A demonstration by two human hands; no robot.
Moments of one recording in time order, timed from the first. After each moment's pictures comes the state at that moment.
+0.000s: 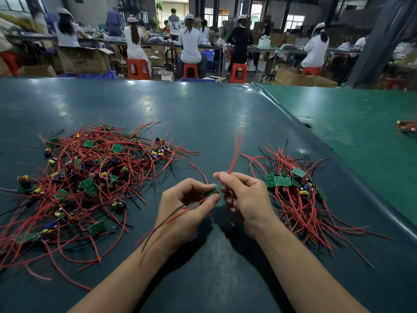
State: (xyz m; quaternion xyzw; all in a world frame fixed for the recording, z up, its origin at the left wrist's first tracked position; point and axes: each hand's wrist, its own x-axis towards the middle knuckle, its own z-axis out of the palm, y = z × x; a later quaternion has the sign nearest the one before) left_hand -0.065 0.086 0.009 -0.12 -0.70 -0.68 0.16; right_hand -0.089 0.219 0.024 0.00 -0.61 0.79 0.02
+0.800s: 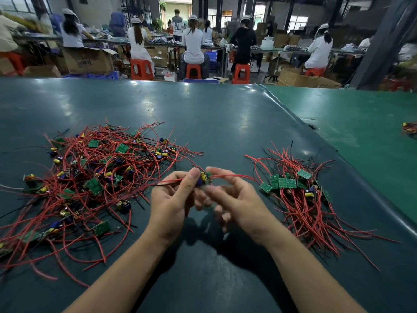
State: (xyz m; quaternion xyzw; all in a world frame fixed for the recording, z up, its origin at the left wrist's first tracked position) left_hand -0.073 0.071 0.018 -0.09 -0.53 -0.83 0.12; right_hand -0.078 0.215 0.025 0.13 -0.64 0.75 -0.11
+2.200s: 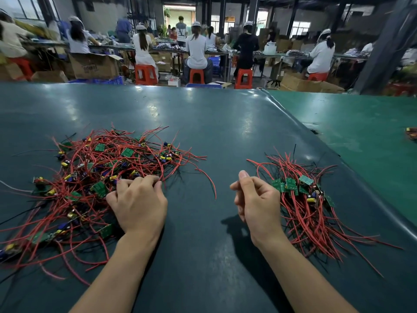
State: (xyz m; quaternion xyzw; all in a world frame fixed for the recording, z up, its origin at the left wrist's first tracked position) left_hand -0.084 0.024 0.012 0.19 -0.92 -0.18 0.30; right_hand -0.082 0.216 0.019 -0.01 -0.65 0.75 0.15
